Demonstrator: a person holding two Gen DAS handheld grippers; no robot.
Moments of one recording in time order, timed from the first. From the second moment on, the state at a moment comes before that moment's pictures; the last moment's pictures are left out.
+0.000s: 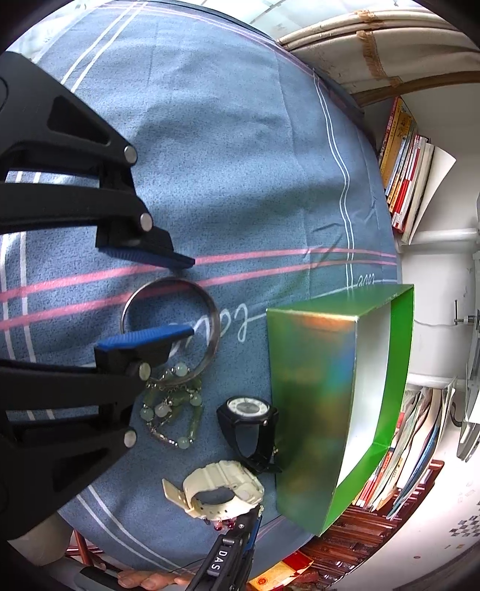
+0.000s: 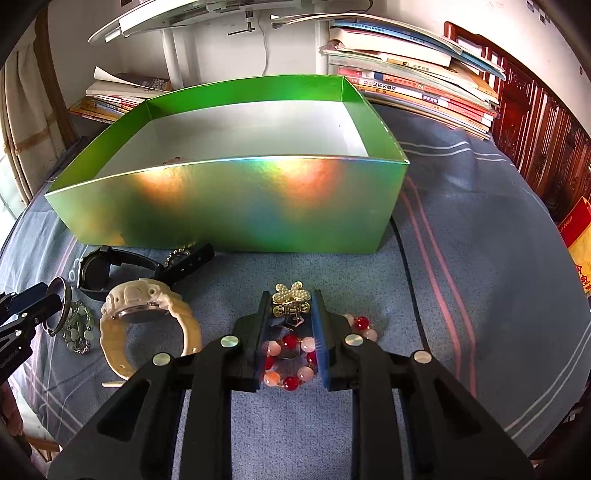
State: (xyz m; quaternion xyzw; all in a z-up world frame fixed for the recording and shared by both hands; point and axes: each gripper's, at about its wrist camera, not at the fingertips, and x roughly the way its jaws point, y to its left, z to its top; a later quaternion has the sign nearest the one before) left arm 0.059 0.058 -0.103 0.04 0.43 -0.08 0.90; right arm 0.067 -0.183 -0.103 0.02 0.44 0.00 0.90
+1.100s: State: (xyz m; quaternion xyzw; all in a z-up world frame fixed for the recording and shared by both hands) left arm 0.053 0.037 -0.106 0.04 0.42 -0.08 0.90; right arm 0.066 -0.181 -0.103 0.02 0.44 -0.01 0.90
